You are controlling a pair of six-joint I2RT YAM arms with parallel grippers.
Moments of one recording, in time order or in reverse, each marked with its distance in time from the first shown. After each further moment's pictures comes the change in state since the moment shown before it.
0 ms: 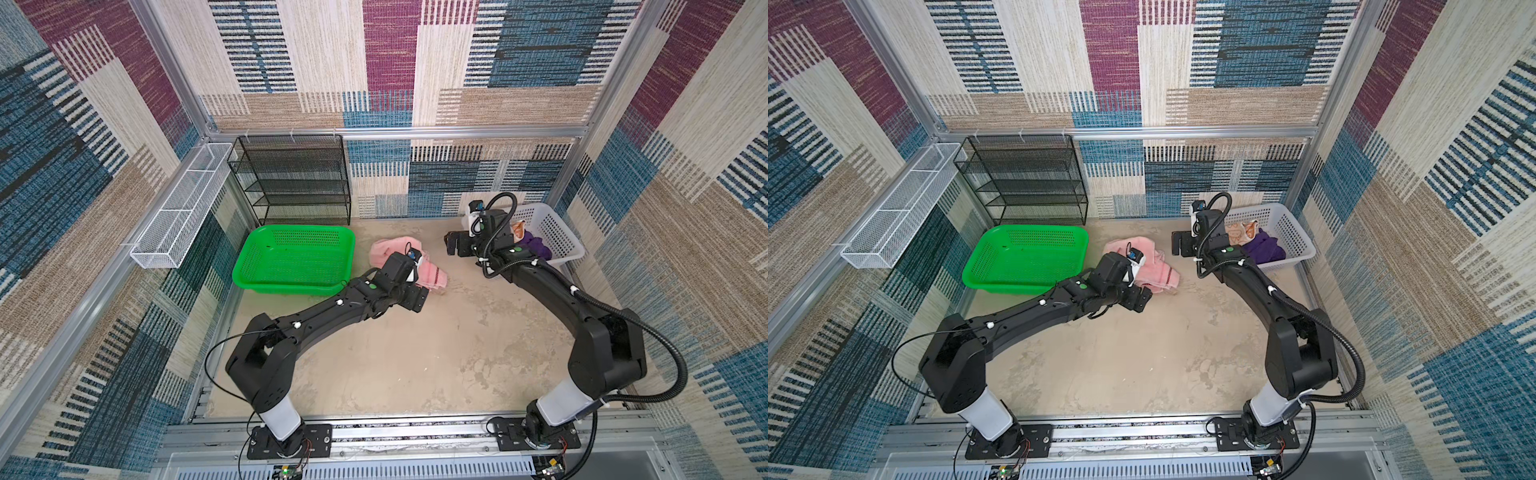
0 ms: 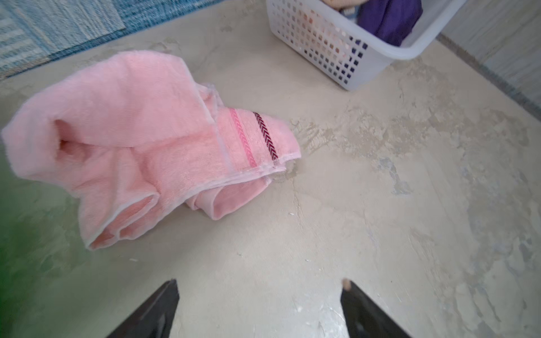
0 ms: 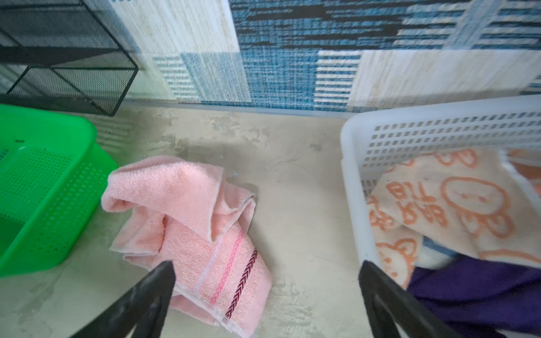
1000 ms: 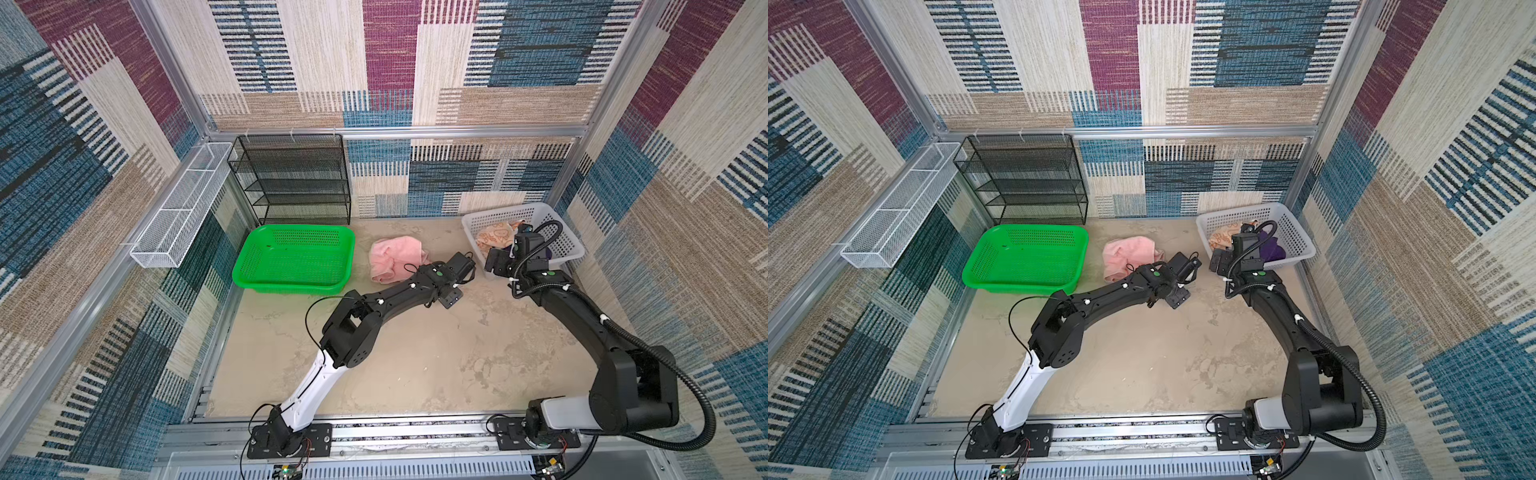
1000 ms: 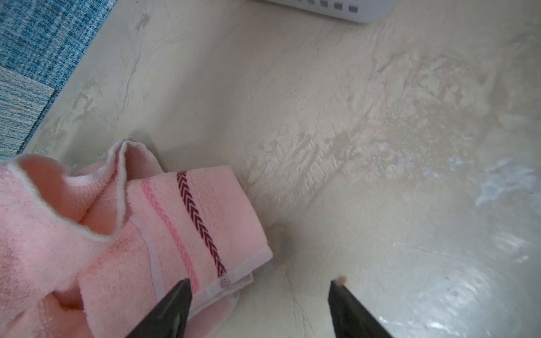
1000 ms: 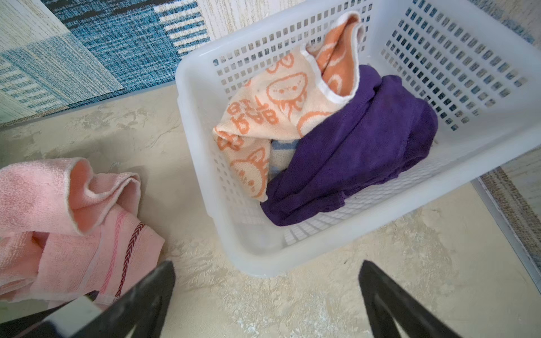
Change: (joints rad) left arm -0.124 0.653 0.736 -0.306 -0.263 0.249; right arm -0.192 -0.211 -0.297 -0.027 0.111 0.113
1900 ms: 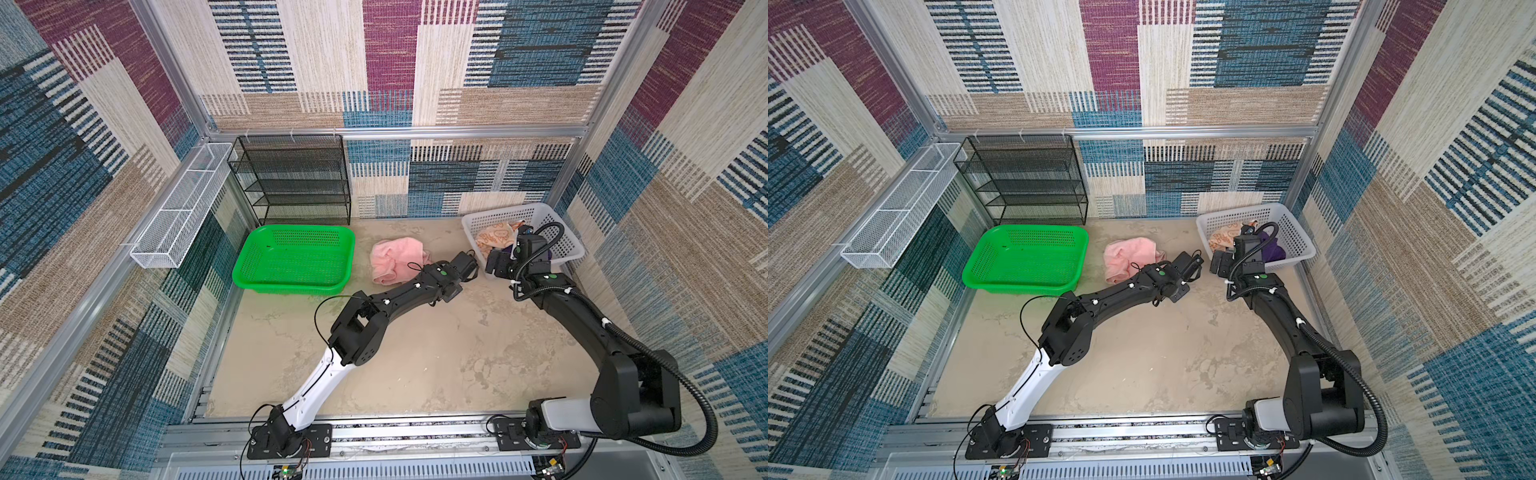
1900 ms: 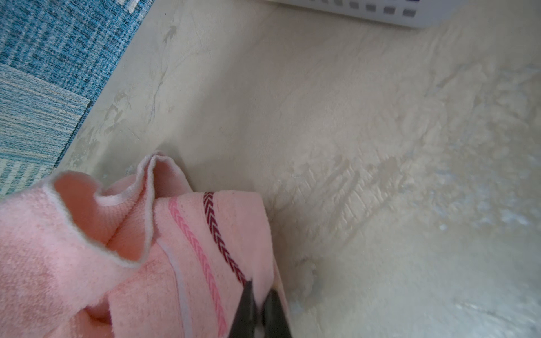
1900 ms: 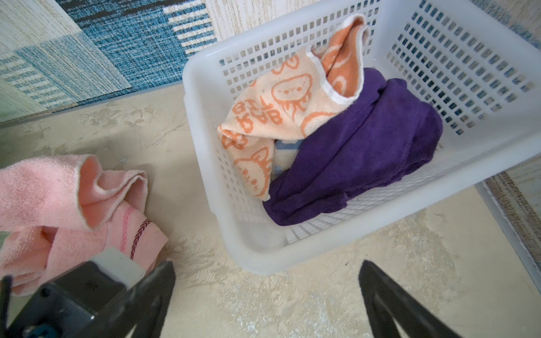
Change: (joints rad) left arm 0.006 0.077 0.108 -0.005 -0.074 0.010; right arm -0.009 -0.018 -0.023 0.023 -0.031 -0.028
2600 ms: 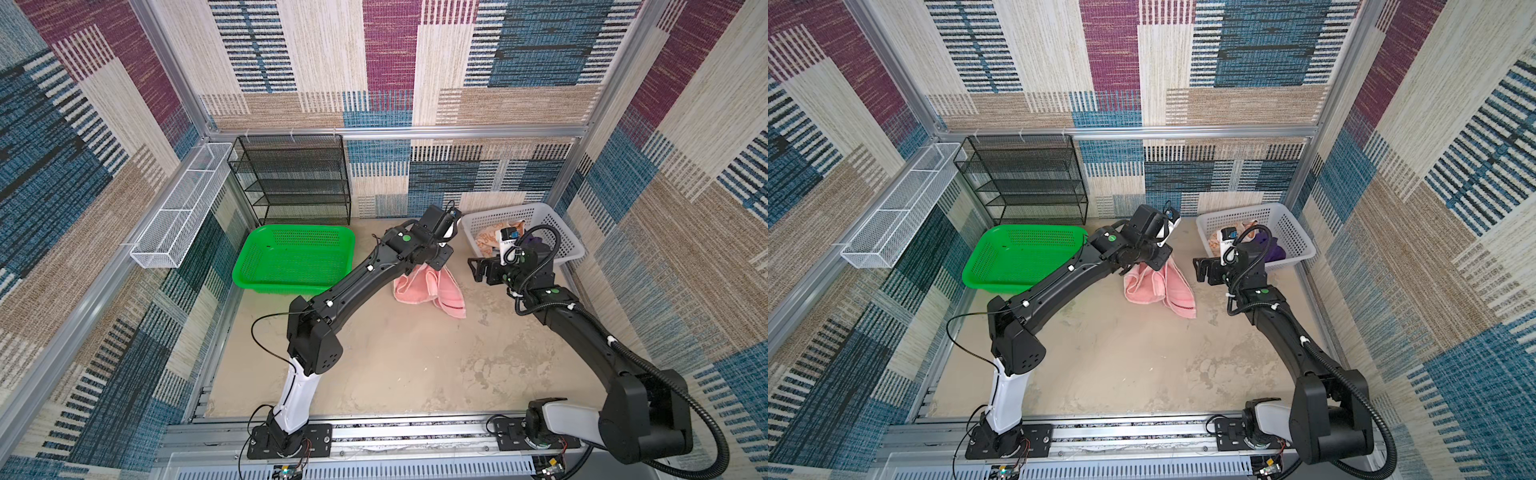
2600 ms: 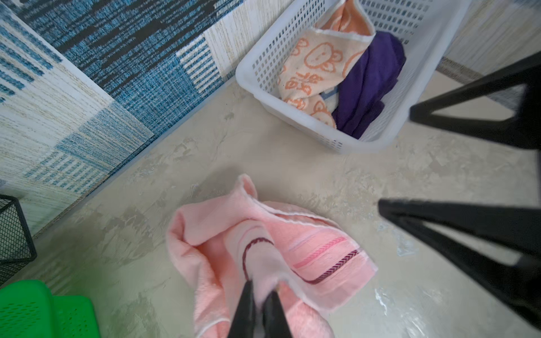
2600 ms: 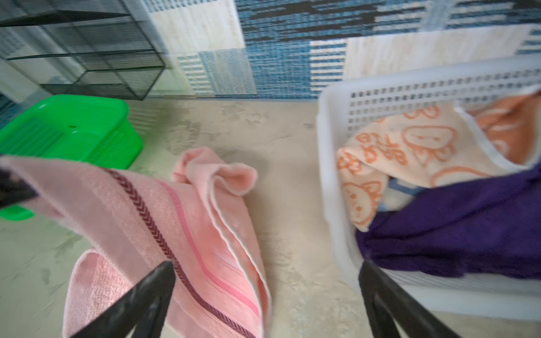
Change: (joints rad) left arm 0.088 -0.374 0.059 -0.217 0.238 -0.092; right arm 0.047 -0.127 -0.152 0.230 -0.417 -0.181
